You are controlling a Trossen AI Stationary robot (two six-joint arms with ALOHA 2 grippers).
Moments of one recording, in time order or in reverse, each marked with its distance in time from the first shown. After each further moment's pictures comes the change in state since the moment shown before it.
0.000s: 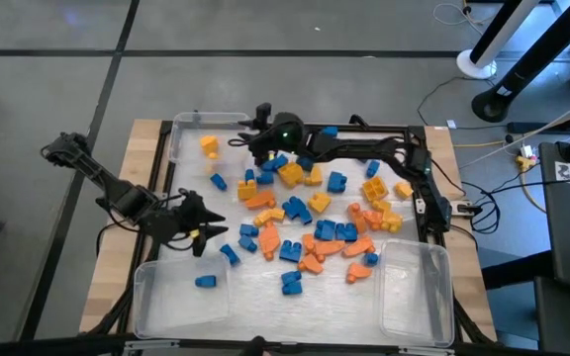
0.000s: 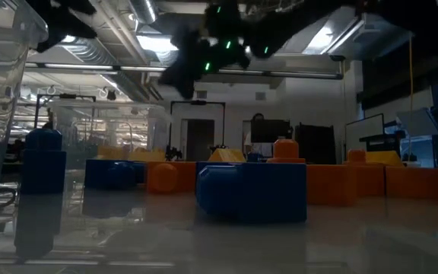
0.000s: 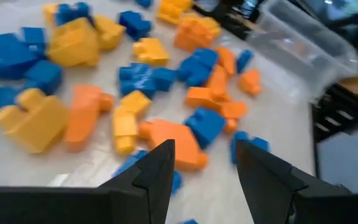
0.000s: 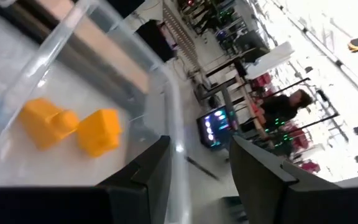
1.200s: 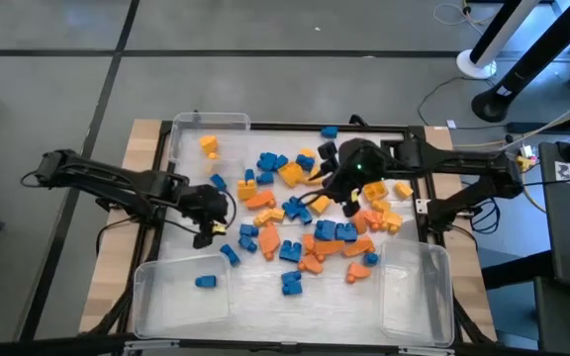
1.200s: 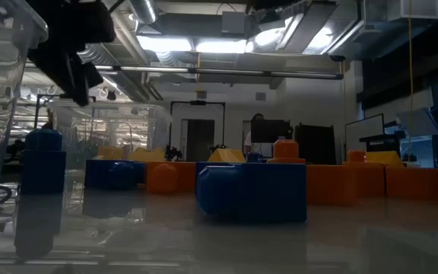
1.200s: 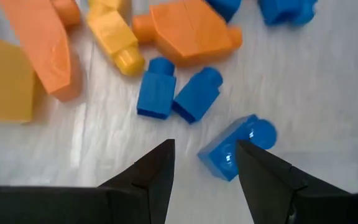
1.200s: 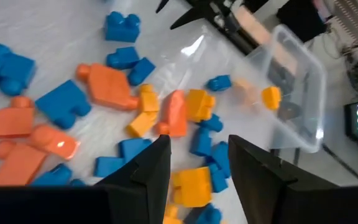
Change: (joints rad) left arm 0.461 0.182 0.000 -0.159 0.747 0.643; right arm 0.295 -0.693 -0.211 -1.045 -0.089 0.287
